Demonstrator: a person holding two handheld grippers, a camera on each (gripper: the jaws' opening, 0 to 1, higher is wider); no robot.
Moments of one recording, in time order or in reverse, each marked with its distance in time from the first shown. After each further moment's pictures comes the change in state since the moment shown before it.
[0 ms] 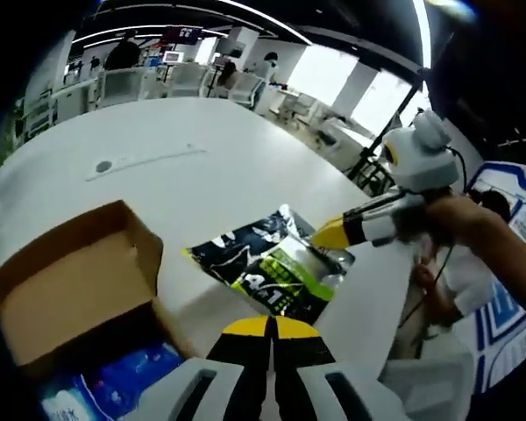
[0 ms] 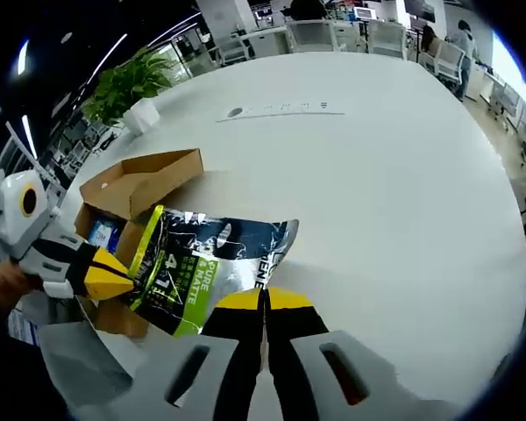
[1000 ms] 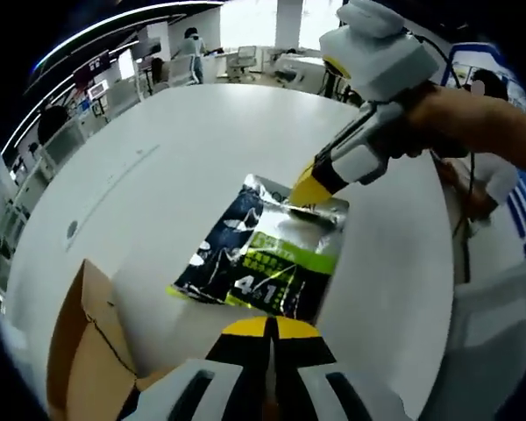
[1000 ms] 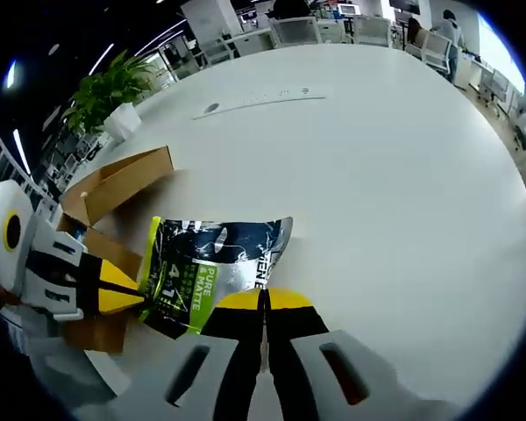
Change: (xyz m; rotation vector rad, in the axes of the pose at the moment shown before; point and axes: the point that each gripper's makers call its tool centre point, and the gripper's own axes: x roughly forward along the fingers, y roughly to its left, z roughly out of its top) left arm 0.050 0.016 -0.021 0.475 0.249 0.094; right arm 0.036 -0.020 -0.011 0.060 -0.021 -0.023
